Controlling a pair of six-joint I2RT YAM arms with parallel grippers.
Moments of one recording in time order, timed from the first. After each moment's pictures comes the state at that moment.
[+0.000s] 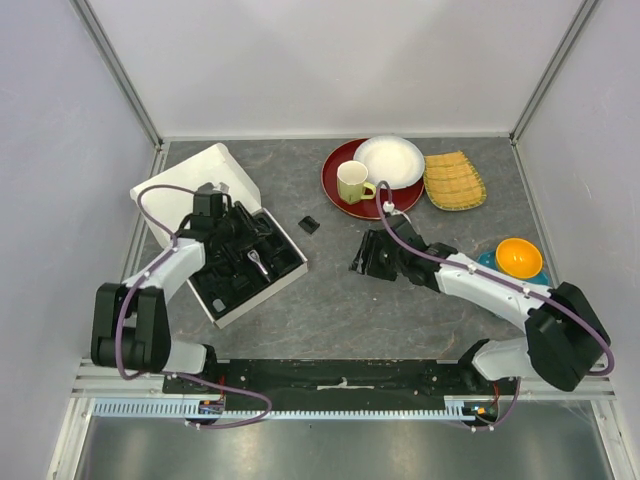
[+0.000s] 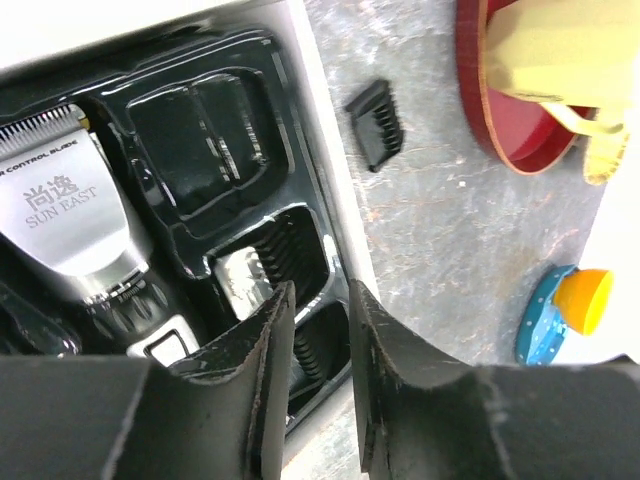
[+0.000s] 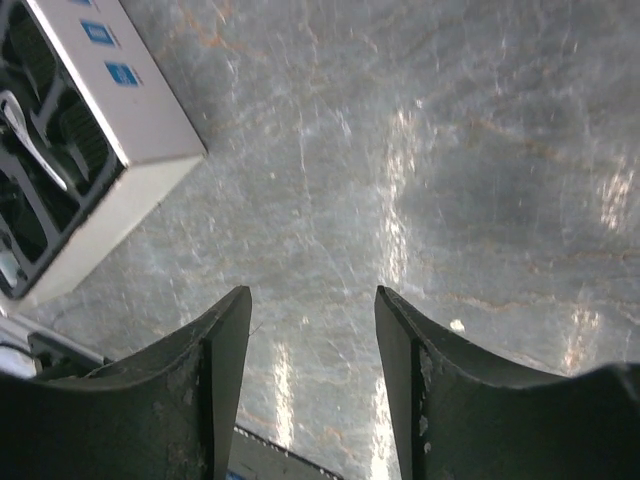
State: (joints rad) left arm -0.12 1.43 0.78 -0.13 0.34 -0.73; right arm 0.69 1.33 0.77 -0.27 -0.02 0.84
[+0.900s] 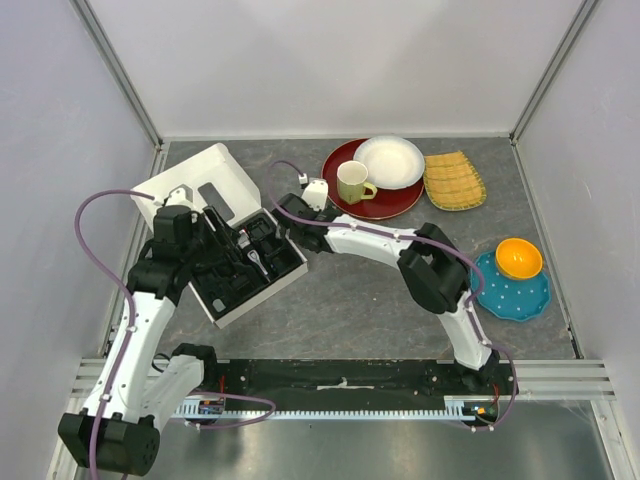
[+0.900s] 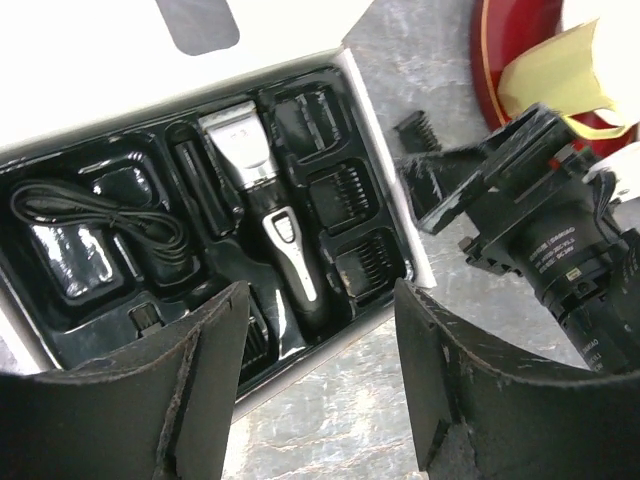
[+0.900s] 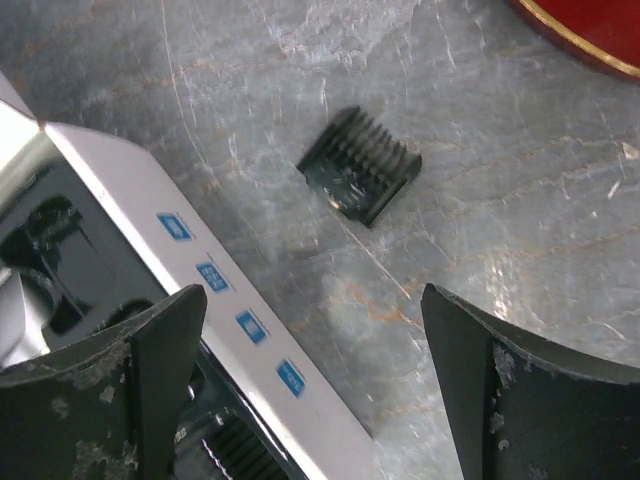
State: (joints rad) left arm -0.12 0.84 0.85 -0.60 0.04 -0.54; right arm 0.91 2.11 1.63 -0.40 0.53 0.87
